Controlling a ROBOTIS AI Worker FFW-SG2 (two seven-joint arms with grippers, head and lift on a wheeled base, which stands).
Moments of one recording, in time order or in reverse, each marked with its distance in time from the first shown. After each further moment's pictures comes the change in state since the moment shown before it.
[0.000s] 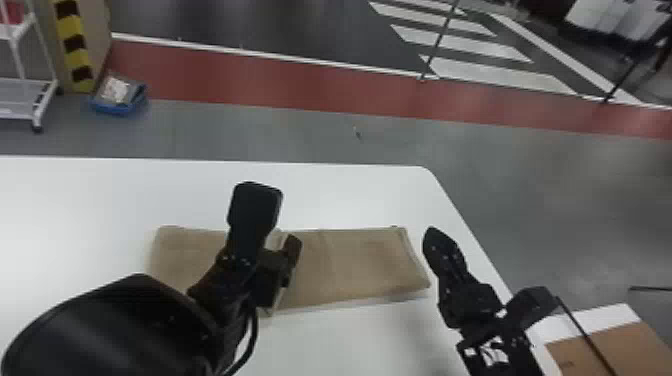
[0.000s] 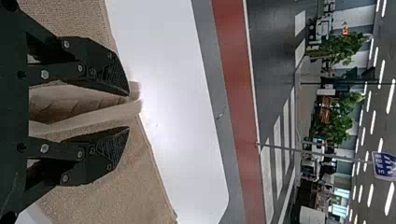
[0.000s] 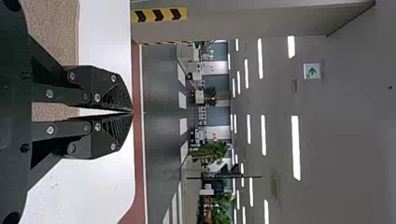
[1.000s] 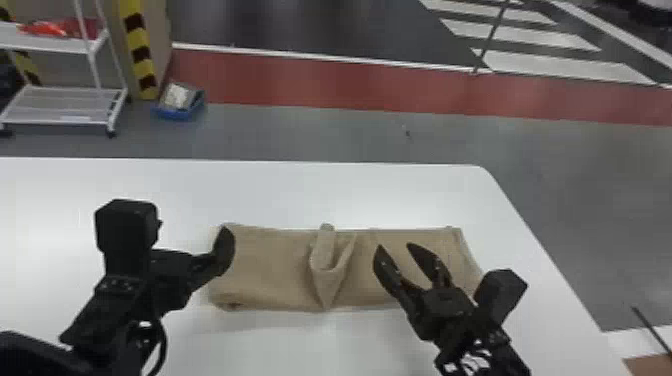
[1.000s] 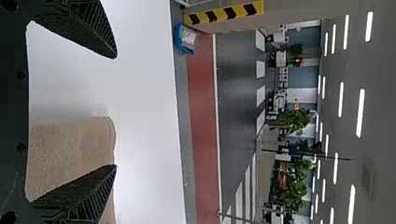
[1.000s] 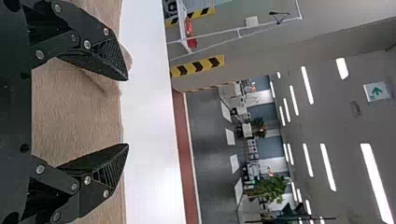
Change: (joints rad) left arm 0.258 0.235 0.323 -0.137 0.019 -0.320 -0.041; right arm 0.053 0.044 0.261 -0.291 0.041 0.411 -0.163
